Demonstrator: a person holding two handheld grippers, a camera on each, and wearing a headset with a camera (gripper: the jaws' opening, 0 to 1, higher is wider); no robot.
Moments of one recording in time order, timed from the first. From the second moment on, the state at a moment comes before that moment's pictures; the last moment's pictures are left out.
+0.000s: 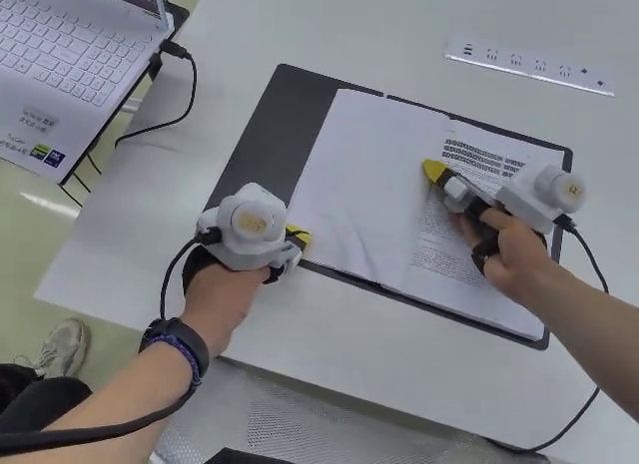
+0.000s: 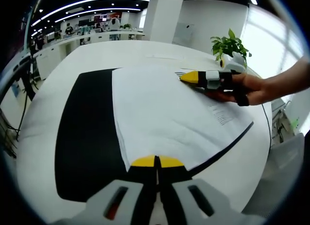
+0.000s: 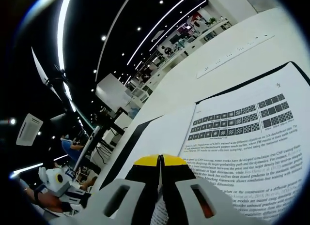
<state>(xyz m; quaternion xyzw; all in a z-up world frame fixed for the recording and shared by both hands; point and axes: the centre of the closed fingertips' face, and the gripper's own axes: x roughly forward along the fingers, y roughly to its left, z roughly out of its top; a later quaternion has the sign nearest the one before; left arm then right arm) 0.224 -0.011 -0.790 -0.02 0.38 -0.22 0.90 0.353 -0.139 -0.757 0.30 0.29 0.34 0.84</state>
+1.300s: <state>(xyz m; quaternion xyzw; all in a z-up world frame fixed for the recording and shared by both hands) 0.224 -0.010 -0.790 -0.03 0.38 -0.21 0.90 0.246 -0.132 -0.769 0.26 0.32 0.41 0.81</state>
